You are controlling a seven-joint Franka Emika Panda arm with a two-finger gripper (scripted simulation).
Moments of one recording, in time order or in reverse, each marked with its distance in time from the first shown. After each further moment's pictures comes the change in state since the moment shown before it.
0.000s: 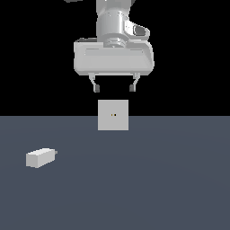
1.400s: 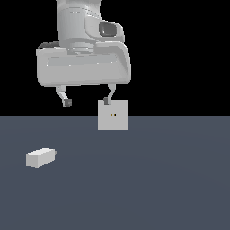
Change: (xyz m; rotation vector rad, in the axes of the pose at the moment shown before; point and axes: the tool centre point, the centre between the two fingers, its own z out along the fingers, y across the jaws) arm -0.038 -0.065 0.038 -0.016 0.167 0.141
